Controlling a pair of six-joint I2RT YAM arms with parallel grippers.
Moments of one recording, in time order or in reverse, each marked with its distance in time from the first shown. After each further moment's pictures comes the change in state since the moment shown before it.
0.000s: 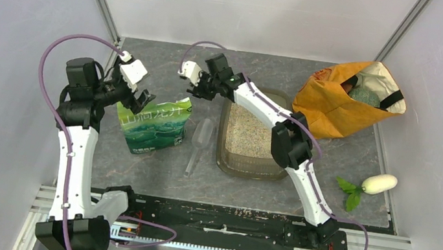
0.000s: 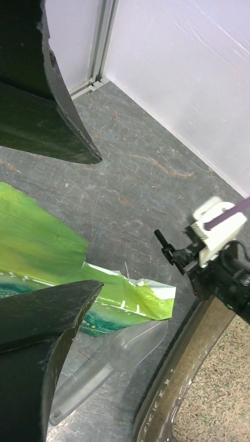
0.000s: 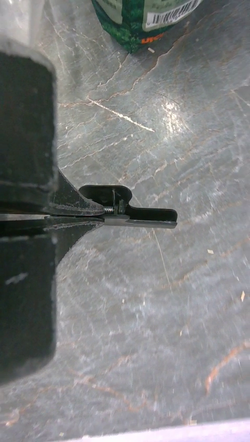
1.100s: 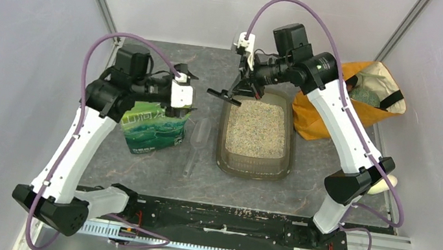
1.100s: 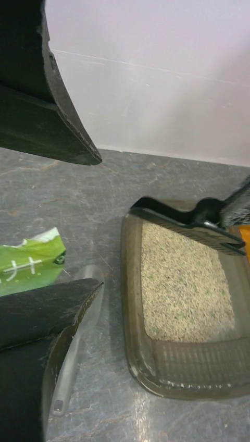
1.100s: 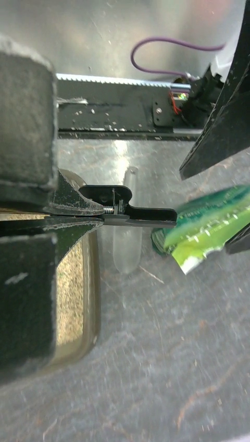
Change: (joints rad) left arm -0.523 0.168 0.265 -0.156 -0.006 0.317; right arm -0.150 -0.684 -0.050 -0.578 -0.538 0.150
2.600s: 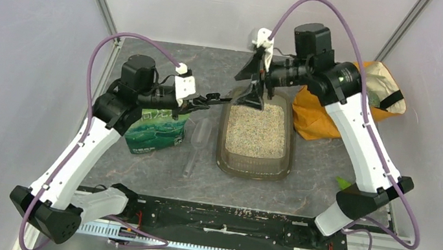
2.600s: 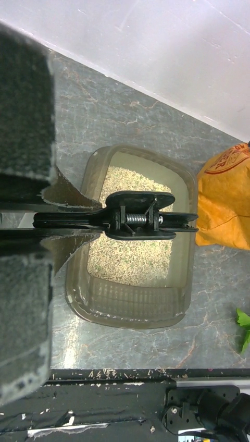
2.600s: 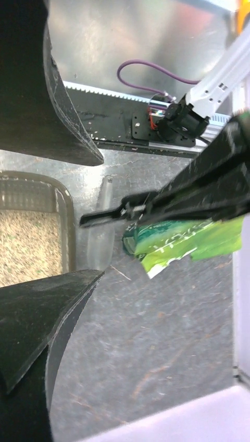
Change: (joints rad) left arm -0.112 -0.068 -0.194 0.315 0.030 -0.529; right arm -0.045 -0.137 -0.076 0.087 -0.119 0.064
